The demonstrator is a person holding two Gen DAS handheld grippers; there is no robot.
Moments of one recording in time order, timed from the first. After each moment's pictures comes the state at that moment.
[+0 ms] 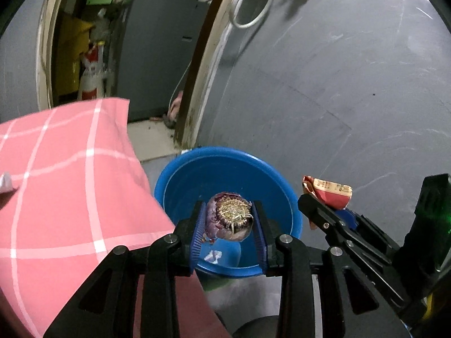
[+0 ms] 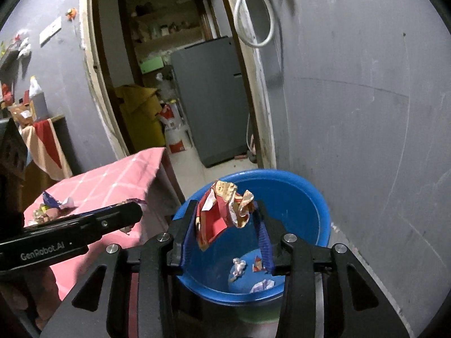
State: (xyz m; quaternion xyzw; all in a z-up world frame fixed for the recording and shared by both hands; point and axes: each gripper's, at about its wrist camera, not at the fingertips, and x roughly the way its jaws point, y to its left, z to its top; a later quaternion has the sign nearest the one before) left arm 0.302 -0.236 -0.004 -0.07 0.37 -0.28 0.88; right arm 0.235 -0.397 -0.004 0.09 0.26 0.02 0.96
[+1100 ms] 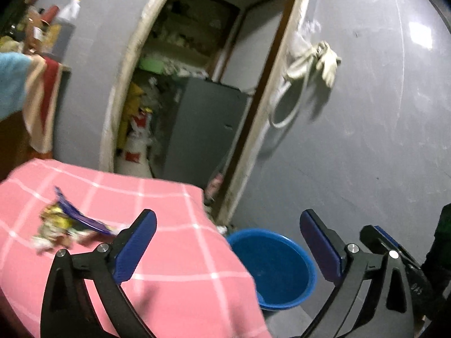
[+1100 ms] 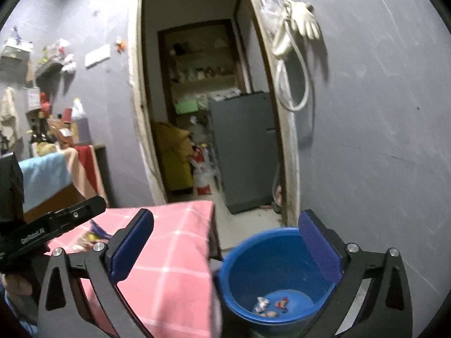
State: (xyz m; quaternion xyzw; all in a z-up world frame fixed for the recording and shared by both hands) left arm 0.211 -0.094 0.090 -0.14 0.17 -0.17 0.96; right arm 0.180 -0.334 0.084 0.06 0.12 0.08 0.99
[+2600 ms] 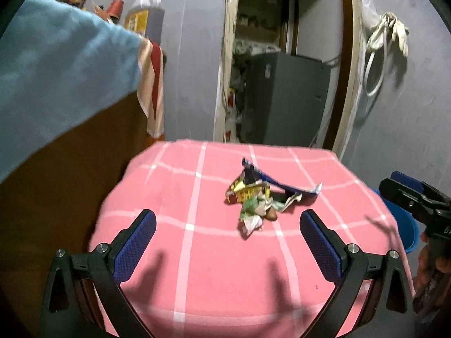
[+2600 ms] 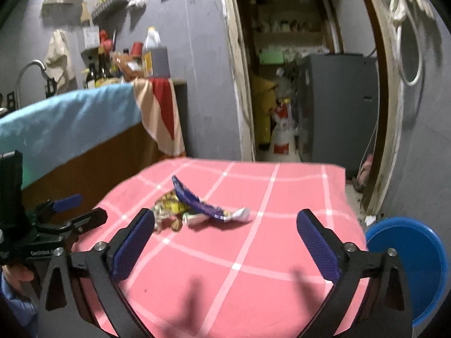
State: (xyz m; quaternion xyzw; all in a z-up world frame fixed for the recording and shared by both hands) left arm 0.202 0.075 0.014 -0.05 0.26 0.00 0.96; right arm 0.257 -0.148 0.036 -0.01 0.24 0.26 0.93
